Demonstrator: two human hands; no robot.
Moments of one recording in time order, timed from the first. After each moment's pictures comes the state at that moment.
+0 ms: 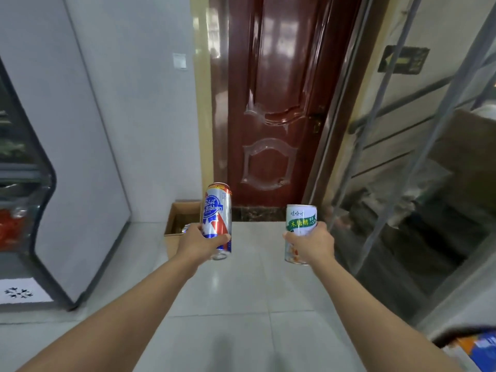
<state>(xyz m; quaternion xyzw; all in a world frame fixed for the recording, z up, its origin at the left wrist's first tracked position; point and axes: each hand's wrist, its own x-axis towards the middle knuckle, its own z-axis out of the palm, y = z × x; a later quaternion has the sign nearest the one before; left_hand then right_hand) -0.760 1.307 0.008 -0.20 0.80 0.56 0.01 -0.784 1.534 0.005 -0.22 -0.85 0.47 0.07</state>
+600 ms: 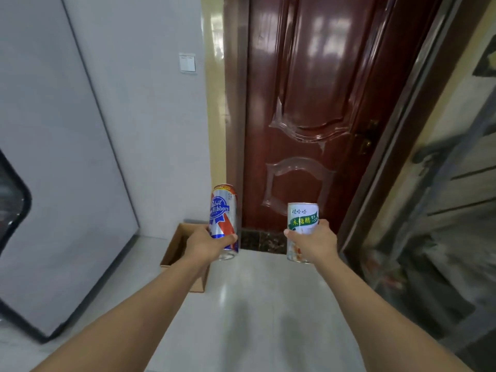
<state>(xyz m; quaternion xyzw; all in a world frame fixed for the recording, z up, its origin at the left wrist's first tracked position) -1.098 1.355 -0.010 -0.28 0.78 0.56 -0.04 -1.155 1.569 0.003 -0.11 -0.87 0.47 0.02</state>
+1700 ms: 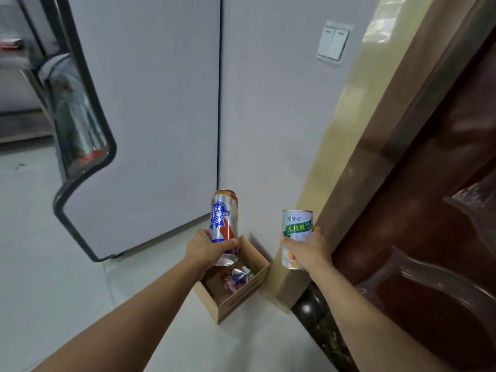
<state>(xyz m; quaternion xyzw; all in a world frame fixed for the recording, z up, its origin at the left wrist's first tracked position) -1.443 1.201 -0.079 -0.57 0.58 0.55 -0.18 -1.632 1.312 -0.058 0.22 -0.85 0.42 -0.22</state>
